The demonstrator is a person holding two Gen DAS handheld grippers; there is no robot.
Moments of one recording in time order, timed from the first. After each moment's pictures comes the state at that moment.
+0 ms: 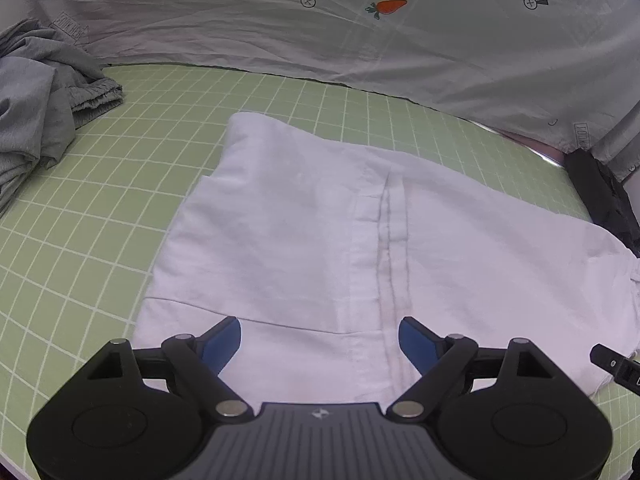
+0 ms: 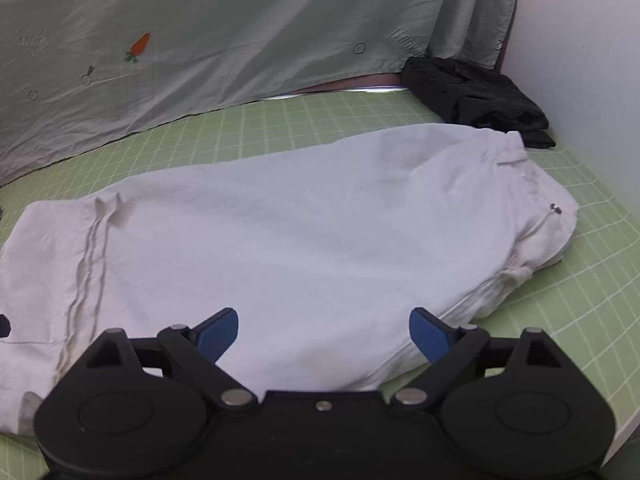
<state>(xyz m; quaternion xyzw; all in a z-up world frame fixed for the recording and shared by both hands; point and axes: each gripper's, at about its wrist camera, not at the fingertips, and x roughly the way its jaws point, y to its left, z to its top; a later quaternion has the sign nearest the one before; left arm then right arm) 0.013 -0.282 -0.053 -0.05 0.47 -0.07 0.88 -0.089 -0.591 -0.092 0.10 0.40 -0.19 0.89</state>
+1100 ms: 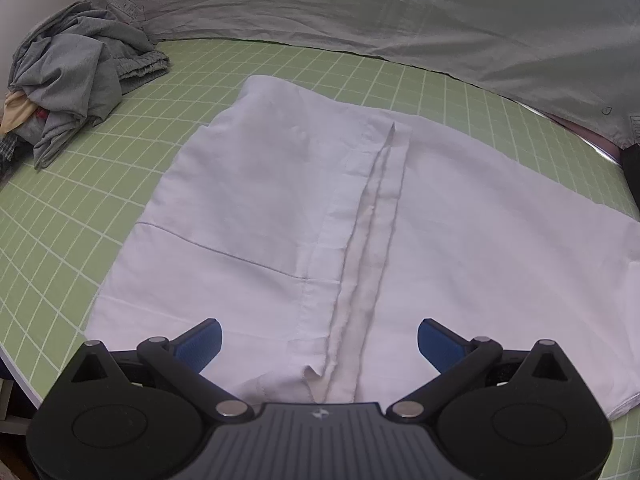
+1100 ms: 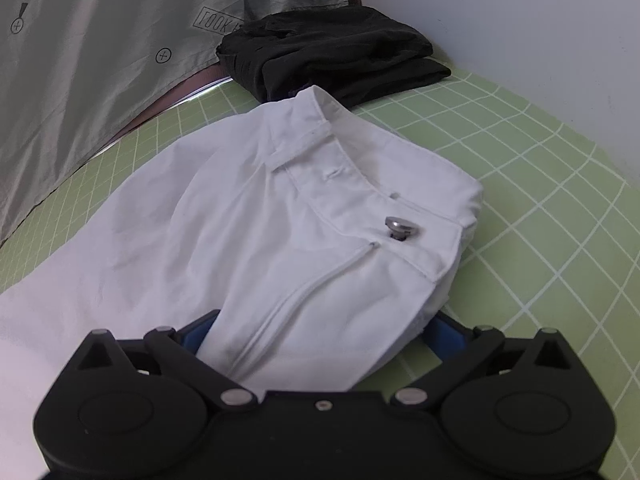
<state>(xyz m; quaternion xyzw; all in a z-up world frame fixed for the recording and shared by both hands) -0.011 -0.347 -0.057 -0.05 0.49 0.06 0.87 -0.077 -0.816 -0.157 0.24 0.39 -0.27 0.85</state>
